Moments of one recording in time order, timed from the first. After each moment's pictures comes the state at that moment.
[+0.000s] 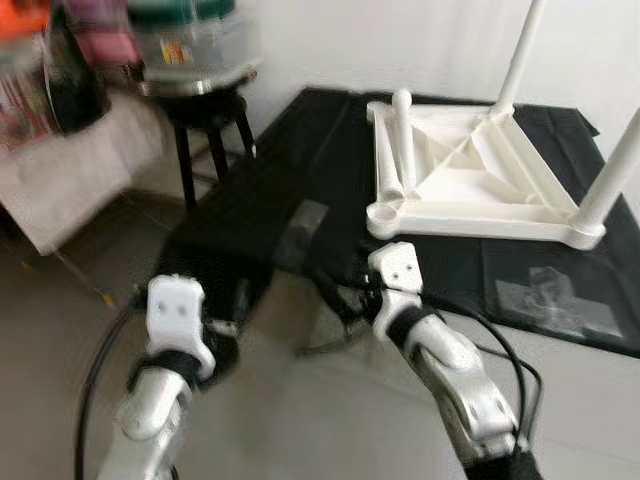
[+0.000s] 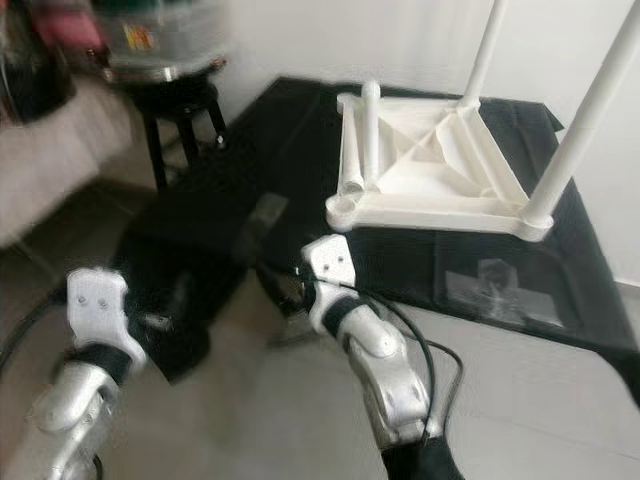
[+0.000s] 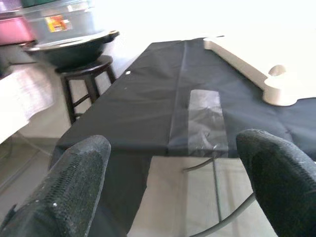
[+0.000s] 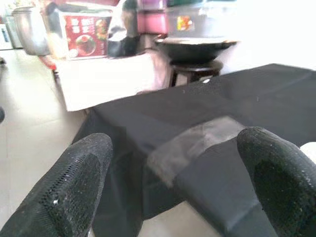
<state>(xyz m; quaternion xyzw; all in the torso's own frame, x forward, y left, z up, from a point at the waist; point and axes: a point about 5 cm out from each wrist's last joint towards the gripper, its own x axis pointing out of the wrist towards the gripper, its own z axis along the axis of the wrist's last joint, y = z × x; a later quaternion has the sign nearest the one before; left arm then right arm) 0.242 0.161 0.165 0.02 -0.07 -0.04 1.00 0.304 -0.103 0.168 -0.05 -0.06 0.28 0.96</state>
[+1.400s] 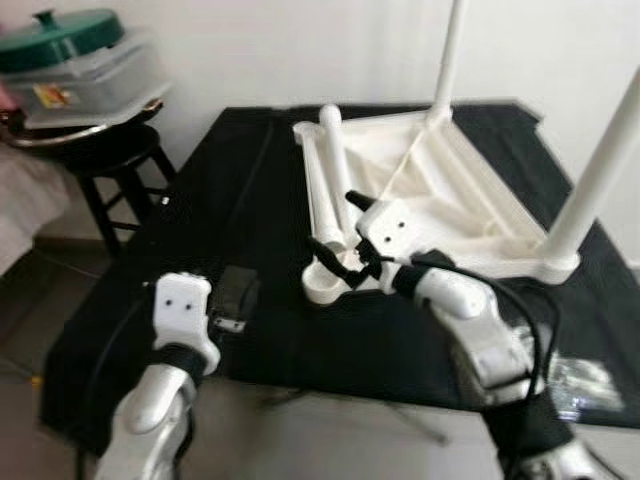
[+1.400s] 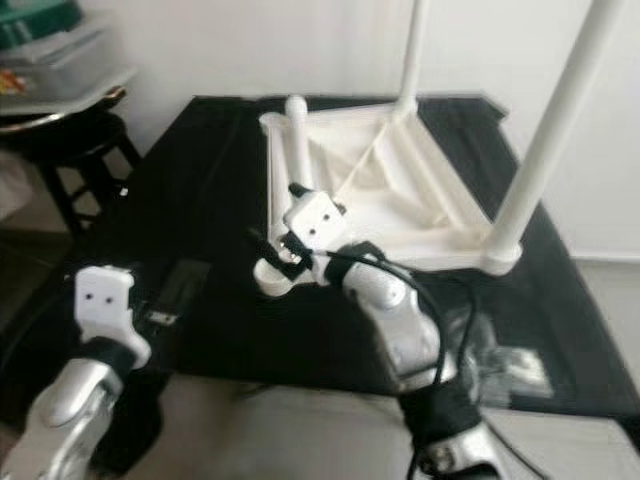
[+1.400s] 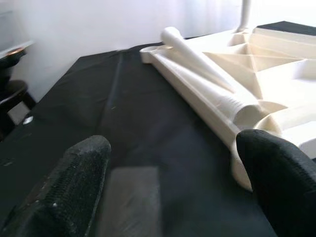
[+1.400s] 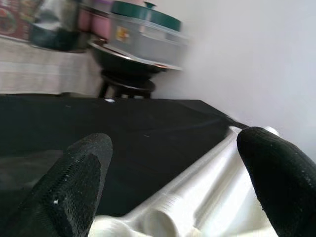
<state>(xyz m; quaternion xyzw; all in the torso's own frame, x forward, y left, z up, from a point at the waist) 0.239 0.155 0.162 0.01 -0.06 -0.07 1.00 0.315 -0.106 0.214 -0.21 -0.13 0.32 0.91</state>
